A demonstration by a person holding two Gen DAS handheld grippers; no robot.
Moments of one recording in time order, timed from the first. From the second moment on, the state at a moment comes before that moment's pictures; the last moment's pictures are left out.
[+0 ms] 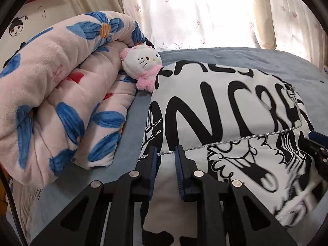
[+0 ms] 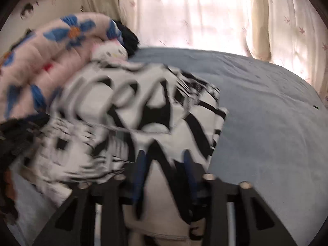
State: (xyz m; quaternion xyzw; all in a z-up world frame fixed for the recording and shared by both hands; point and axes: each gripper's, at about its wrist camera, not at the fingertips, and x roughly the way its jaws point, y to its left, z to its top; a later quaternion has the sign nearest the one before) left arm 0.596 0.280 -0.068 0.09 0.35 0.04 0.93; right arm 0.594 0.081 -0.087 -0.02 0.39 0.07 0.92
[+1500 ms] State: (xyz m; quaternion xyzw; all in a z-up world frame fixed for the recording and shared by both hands) left arm 0.184 0.166 0.093 0.01 0.34 -0.07 0.94; right arm 0.157 -0.072 0.108 0.00 0.37 0.05 0.93
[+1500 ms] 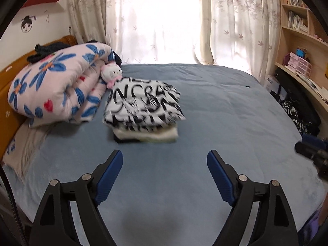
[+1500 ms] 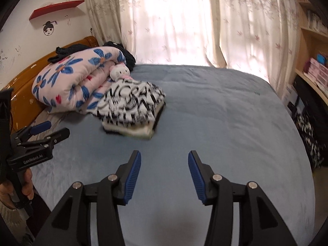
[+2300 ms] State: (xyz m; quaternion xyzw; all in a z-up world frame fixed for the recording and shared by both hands) left arm 0.072 0.073 -0.022 0.01 0.40 -0.10 0.91; right arm 0.048 -0.100 -0.008 0.06 0.38 -0.04 0.92
